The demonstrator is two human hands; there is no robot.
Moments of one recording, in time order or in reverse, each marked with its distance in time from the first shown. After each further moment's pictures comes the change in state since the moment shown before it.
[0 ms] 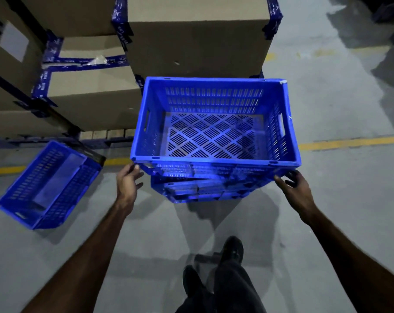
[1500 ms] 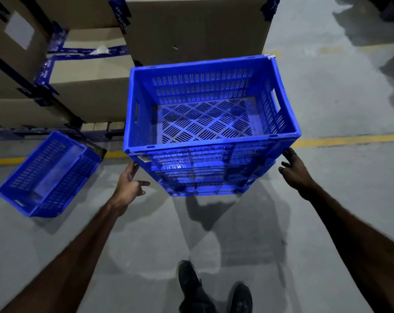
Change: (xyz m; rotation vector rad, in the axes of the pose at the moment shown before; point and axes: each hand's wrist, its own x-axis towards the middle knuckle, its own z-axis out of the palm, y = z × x) left_hand -0.045 -0.066 -0.013 0.276 -0.227 0.000; right_hand 0.024 0.026 -0.008 -0.127 -0.189 -0.162
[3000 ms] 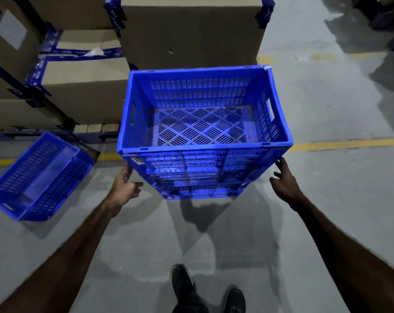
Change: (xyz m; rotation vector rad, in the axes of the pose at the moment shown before) left_hand 0.012 0.005 0.002 0.027 -0.021 -0.037; right_hand -0.019 -0.002 0.008 -0.061 0.019 0.026
